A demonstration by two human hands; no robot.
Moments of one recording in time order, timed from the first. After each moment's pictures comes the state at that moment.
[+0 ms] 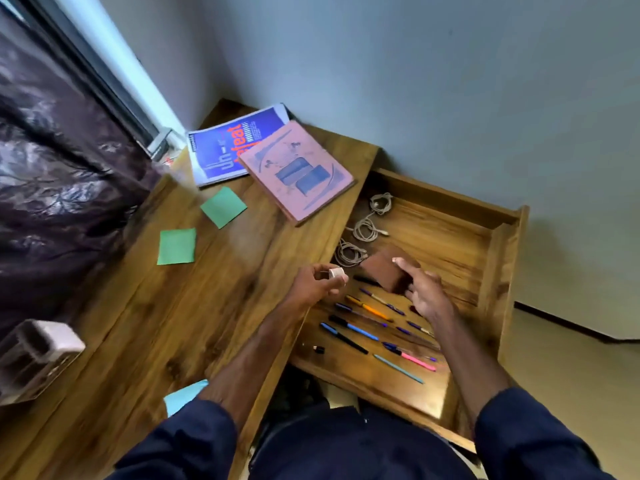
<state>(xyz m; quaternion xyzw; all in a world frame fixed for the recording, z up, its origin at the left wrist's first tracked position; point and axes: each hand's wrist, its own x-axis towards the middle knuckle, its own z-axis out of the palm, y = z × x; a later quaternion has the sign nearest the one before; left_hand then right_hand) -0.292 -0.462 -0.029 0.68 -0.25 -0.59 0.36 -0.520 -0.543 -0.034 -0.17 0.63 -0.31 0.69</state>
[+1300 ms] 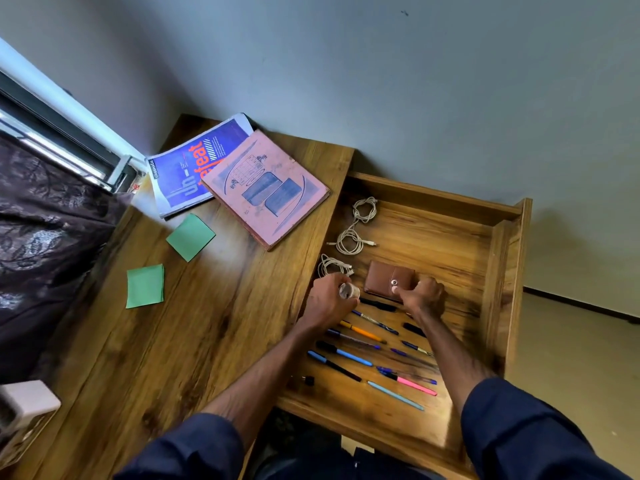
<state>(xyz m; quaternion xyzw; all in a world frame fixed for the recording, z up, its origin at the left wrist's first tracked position) -0.356 -0.536 -0.046 0.74 -0.53 -0.39 0.13 -0.545 -0.597 -0.105 -0.43 0.84 0.00 0.33</state>
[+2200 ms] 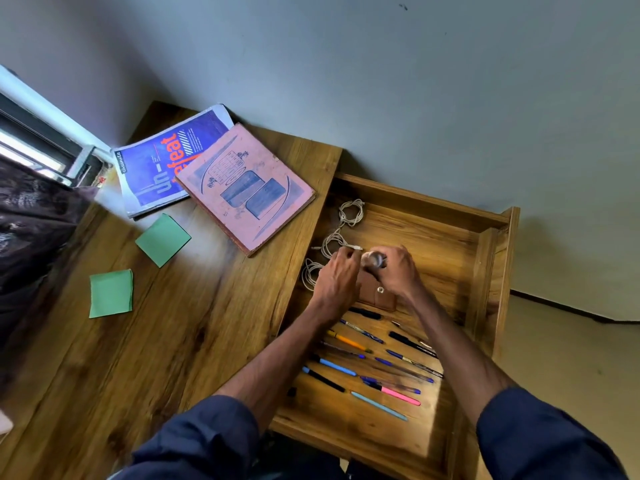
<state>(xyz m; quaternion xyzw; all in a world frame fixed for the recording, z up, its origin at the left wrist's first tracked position) -0.388 -0.599 -0.054 0.68 -0.69 -0.24 0.06 -0.532 -0.662 -0.096 -0.70 0.60 -0.06 0.38</state>
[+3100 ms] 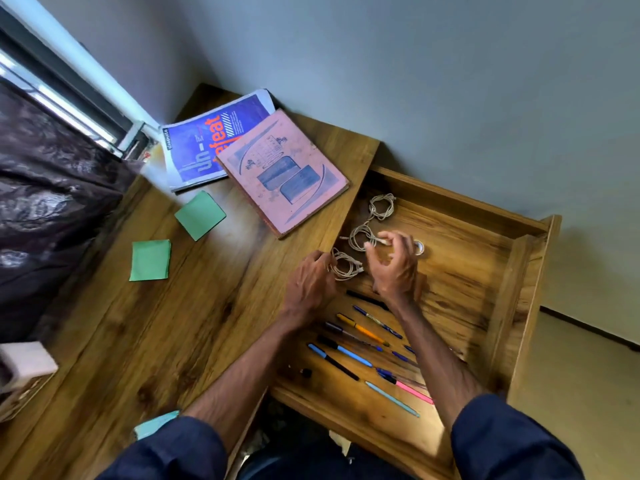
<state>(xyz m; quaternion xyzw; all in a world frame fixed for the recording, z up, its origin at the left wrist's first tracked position) -0.310 -0.536 -0.046 0.75 -0.61 -0.21 0.14 -0.472 -0.619 -0.095 -0.67 0.61 -0.32 0.28</state>
